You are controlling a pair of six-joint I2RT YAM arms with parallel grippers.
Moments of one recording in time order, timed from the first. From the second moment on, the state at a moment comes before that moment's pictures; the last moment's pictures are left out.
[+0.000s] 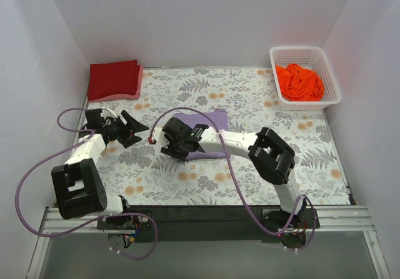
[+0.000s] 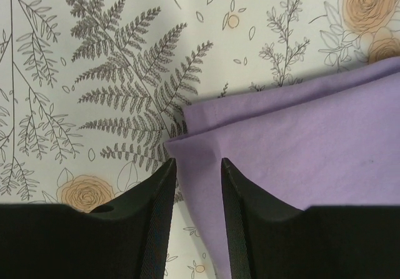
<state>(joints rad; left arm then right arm) 0.25 1.38 0.75 -0.28 0.74 -0.59 1.09 2.03 1.52 -0.46 -0.06 -0.32</state>
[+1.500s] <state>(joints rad) 0.01 1.57 0.66 0.06 0.68 -0.87 1.04 1.99 1.54 -0.42 -0.21 -0.34</state>
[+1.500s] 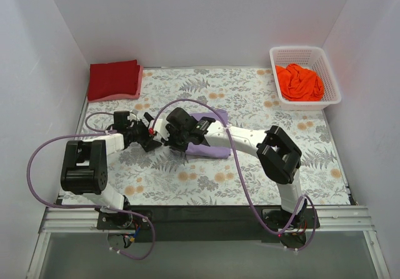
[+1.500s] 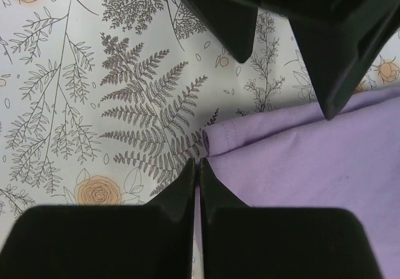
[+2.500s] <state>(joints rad) -0.15 1.83 0.65 0.46 0.62 -1.28 1.04 2.01 1.64 -0.41 -0.26 -0.30</state>
